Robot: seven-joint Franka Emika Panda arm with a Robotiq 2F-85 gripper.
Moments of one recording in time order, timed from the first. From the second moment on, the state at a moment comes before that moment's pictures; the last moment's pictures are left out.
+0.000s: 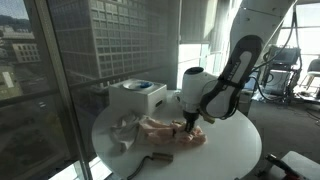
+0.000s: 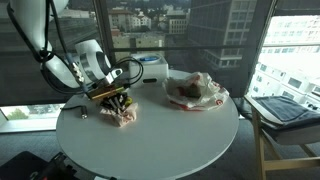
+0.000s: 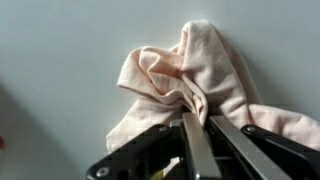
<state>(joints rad) 0.44 0.39 -0.20 -2.40 -0.54 2.85 0.06</state>
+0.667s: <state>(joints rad) 0.35 0.20 -0.17 -2.34 -0.66 2.39 0.34</state>
